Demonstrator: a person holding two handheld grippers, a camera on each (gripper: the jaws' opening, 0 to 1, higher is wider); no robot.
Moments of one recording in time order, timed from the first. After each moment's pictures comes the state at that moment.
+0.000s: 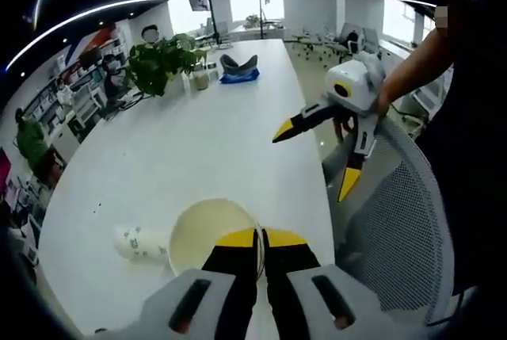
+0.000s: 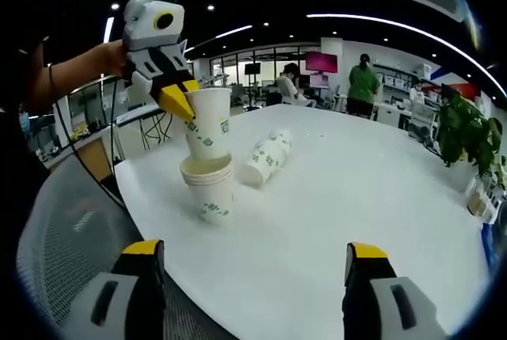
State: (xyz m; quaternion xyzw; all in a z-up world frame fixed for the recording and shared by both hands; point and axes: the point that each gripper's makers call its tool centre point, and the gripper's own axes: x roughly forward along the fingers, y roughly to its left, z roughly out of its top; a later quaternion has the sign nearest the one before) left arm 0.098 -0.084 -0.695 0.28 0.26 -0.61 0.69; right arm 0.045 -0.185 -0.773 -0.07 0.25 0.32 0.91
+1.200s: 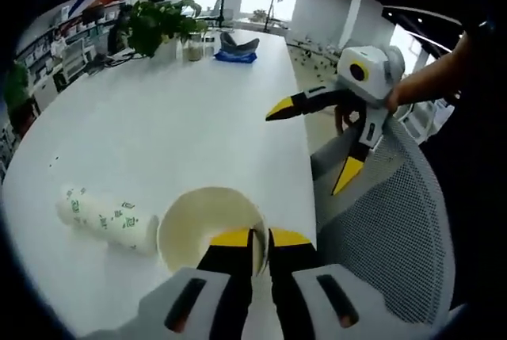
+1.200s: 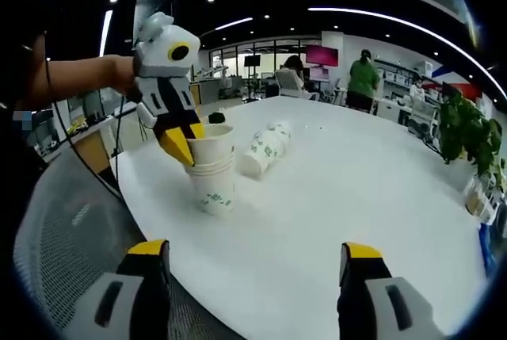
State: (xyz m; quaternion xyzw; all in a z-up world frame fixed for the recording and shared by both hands) left arm 0.090 -0.093 -0.762 0.19 0.35 -0.63 0.66; right arm 0.042 -0.188 -0.780 -0.08 0.27 0.31 0.91
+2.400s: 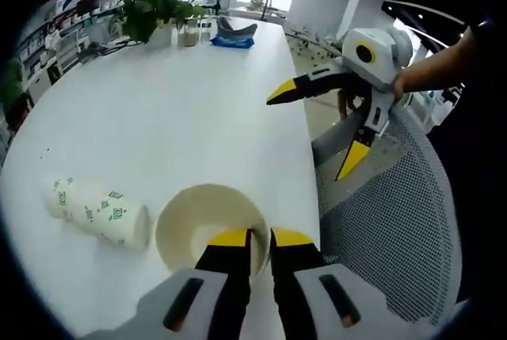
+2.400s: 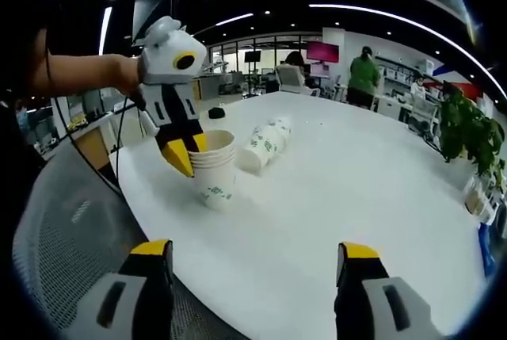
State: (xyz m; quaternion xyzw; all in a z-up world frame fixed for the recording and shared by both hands) left arm 0.086 -0.092 -0.781 0.21 0.38 -0.63 0.65; right arm 0.041 -0.190 -0.786 -0.09 0.28 0.31 0.90
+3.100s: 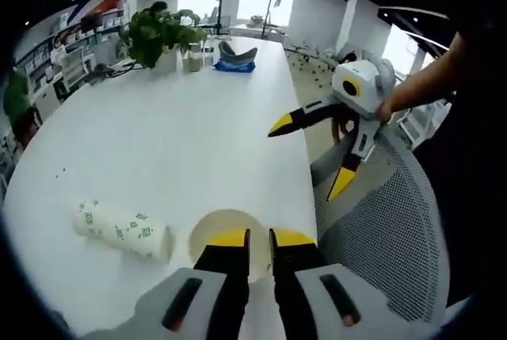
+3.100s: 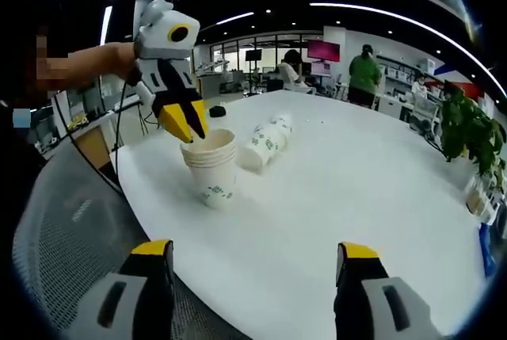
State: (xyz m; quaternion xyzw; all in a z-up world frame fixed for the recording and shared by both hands) left arm 0.104 -0.090 -0.727 0.19 0.32 -0.63 0.68; right arm 0.040 -0.189 -0.786 -0.09 0.29 0.31 0.90
